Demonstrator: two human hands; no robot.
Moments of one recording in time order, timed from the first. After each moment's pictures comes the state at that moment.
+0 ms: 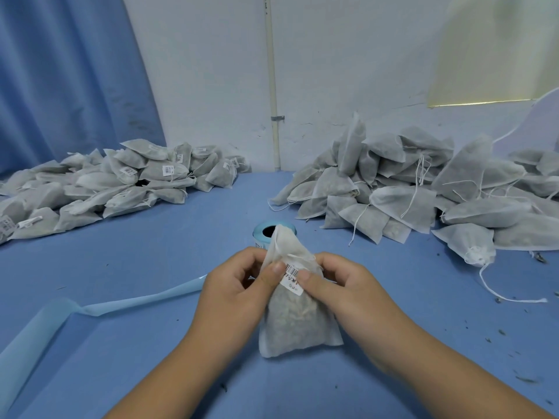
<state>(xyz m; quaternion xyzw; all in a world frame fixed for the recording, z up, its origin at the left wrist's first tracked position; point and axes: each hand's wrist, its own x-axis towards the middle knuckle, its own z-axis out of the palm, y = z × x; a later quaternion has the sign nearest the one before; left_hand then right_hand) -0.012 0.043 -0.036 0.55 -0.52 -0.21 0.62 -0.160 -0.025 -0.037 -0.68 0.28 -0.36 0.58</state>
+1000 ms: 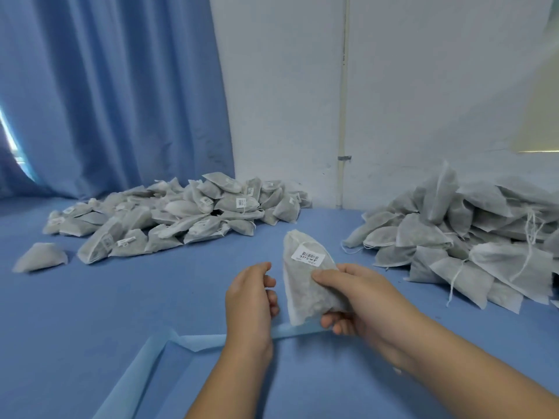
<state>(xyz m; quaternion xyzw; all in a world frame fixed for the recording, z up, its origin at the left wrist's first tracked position) 0.092 0.024 -0.024 0.54 -0.15 -0.24 0.79 -0.040 -0.034 0.006 -0.62 0.31 -0.28 0.66</state>
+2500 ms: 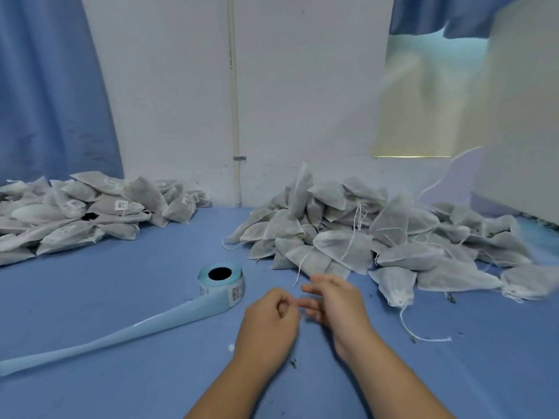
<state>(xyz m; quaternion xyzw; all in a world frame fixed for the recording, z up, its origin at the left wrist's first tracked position) -0.092 -0.053 -0.061 0.64 -0.52 -0.16 0.54 -0.197 -0.114 -0.043 -0.45 0.42 -0.50 0.61</state>
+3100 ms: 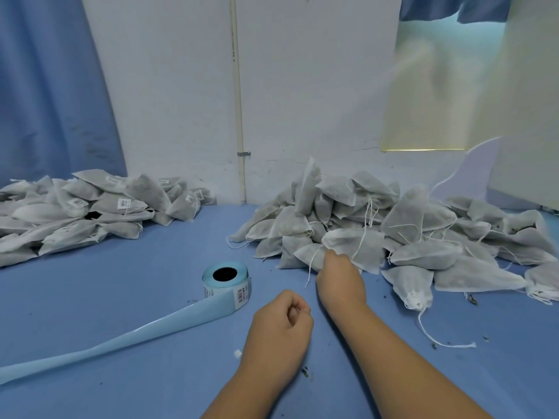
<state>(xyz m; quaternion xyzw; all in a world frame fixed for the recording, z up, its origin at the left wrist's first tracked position) -0.090 -0.049 -0.065 0.63 -0.53 -0.19 0.53 -0.171 -0.192 -0.057 -0.74 0.61 -0.28 0.02</state>
